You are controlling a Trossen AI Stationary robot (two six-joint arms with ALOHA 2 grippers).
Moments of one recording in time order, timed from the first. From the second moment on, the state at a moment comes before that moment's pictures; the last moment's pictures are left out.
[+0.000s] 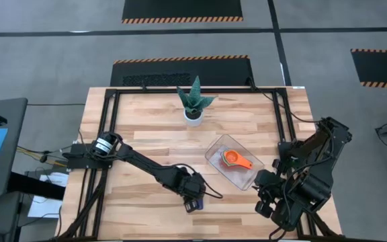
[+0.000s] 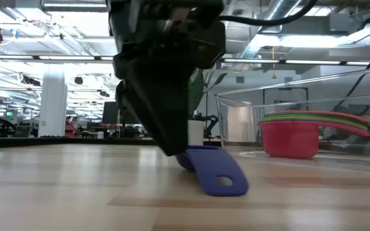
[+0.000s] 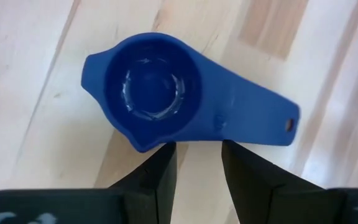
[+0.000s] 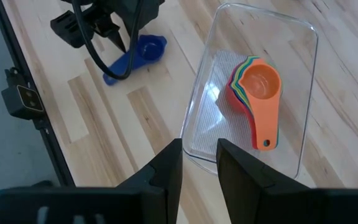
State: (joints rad) left arm -0.39 2.10 1.53 -0.64 -0.05 -0.77; right arm 0.90 1.61 1.72 -1.54 0.58 1.34
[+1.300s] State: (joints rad) left arm -0.36 2.06 1.53 -0.49 -0.22 -0.25; right arm 0.90 1.61 1.72 -1.52 0.58 1.34
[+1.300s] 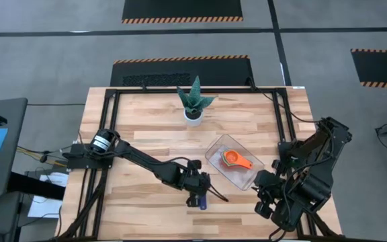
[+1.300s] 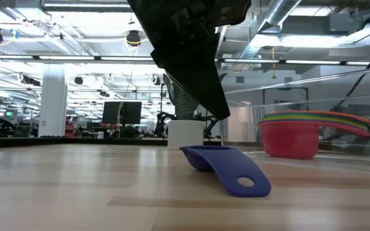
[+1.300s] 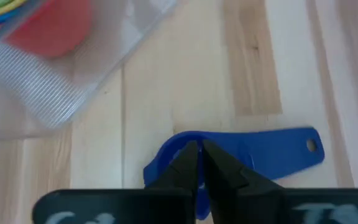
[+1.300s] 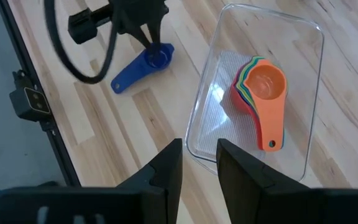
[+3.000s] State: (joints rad) left arm -0.32 2.13 1.49 -0.46 -0.08 0.02; right arm 0.90 1.61 1.72 -1.53 0.58 1.34
